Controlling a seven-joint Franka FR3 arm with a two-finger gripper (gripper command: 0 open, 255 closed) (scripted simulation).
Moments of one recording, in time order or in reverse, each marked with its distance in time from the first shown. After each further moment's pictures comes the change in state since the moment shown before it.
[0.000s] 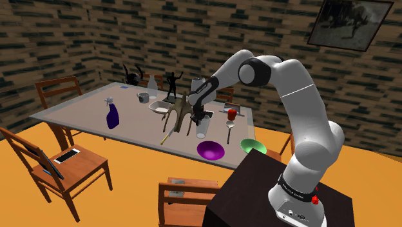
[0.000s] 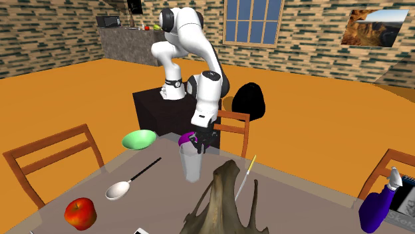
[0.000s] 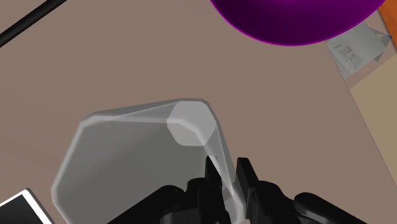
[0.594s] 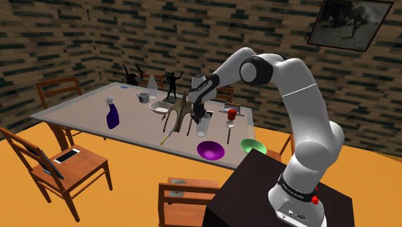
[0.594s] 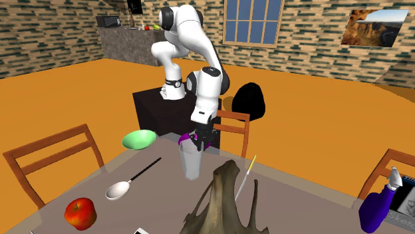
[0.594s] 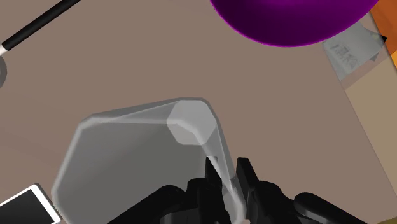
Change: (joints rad) arm 0.000 -0.027 -0.001 -0.003 -0.001 -0.024 -0.004
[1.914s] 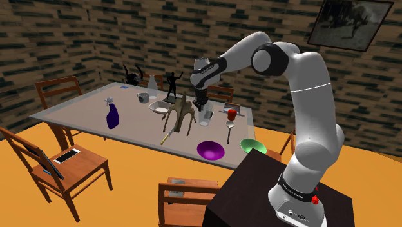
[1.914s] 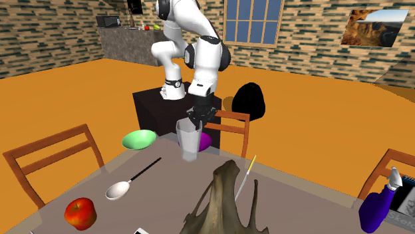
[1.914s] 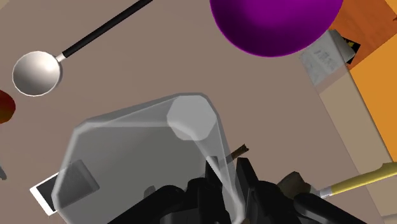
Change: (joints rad) arm 0.007 -0.182 -0.010 -0.013 -0.009 -0.167 -0.019
